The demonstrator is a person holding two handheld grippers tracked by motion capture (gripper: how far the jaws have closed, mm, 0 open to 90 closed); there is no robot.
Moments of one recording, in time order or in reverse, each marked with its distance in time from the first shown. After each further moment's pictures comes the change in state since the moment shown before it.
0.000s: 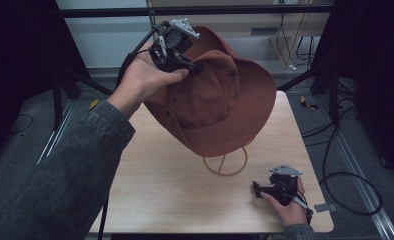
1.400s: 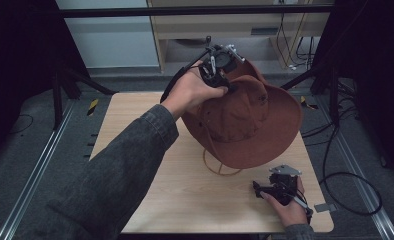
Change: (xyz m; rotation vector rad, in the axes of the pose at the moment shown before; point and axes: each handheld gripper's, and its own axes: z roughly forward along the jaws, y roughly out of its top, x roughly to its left) left arm -0.027 0.014 0.100 0.106 -0.122 0.041; right arm -0.002 0.001 0.000 0.000 0.002 -0.011
